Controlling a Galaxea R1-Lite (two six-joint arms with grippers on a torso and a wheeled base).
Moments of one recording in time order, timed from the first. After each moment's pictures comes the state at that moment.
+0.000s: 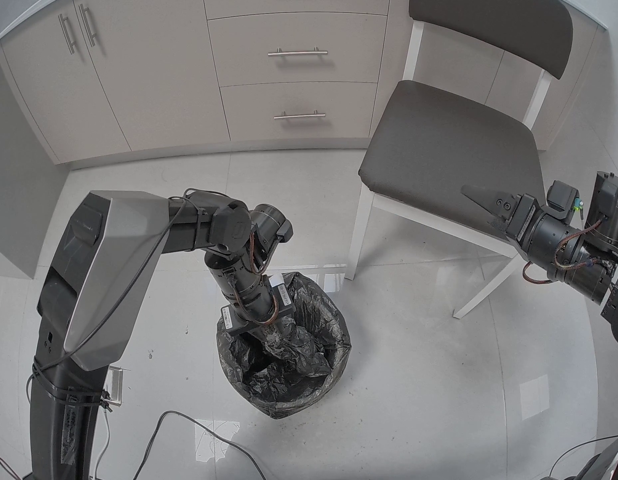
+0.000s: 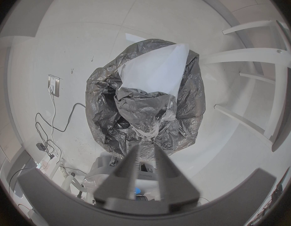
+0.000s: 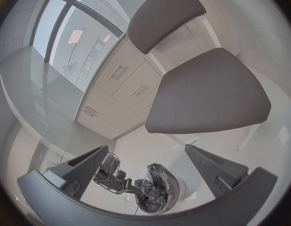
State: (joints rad) left arm -0.50 2.45 -2.00 0.88 -0.13 -0.82; right arm 0.32 1.55 -0.65 -0.86 0.14 0.61
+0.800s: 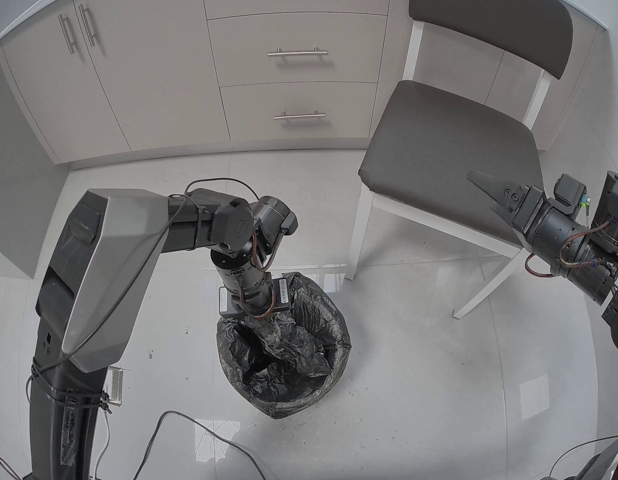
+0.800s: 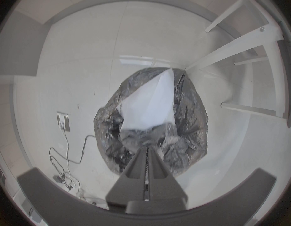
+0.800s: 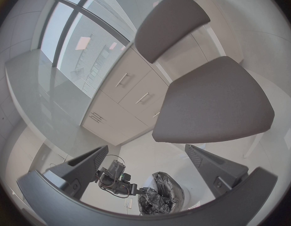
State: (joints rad) left arm -0.51 2.44 -2.00 0.81 0.07 -0.60; right arm 0.33 1.54 -0.62 -0.98 0.14 0.62
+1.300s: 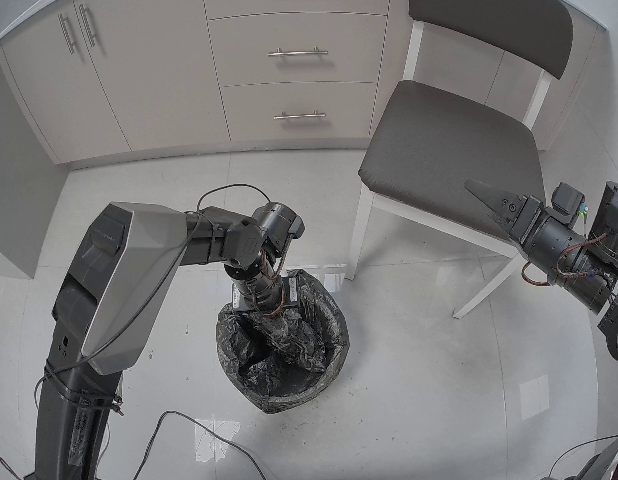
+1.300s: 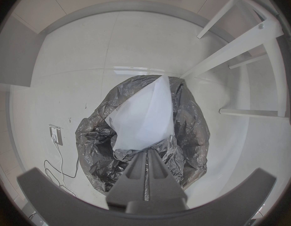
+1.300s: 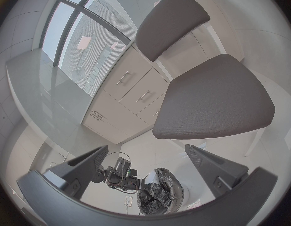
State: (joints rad) left arm -0.51 2.51 -2.00 0.61 0.11 -0.53; right arm 0.34 1.55 -0.57 -1.05 0.14 0.61
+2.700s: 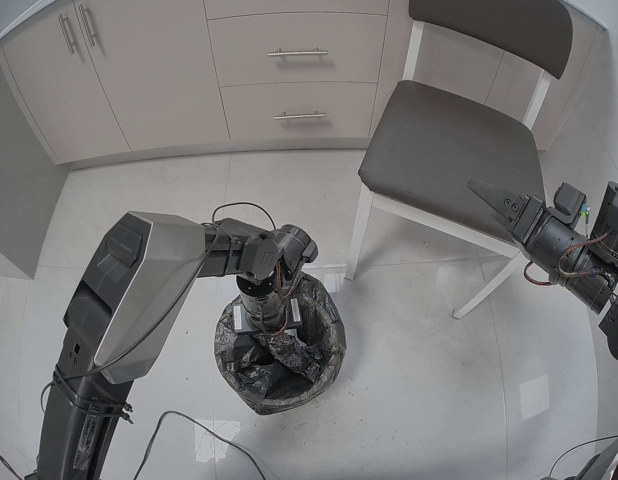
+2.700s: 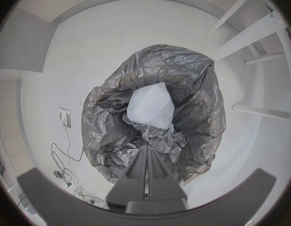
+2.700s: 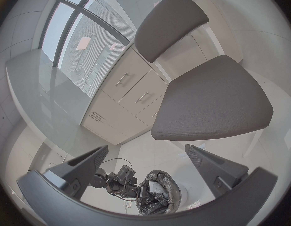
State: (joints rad) left arm -0.56 2.54 -2.00 0.75 0.18 -0.68; right arm 0.33 1.55 -0.57 -1.05 0.14 0.61
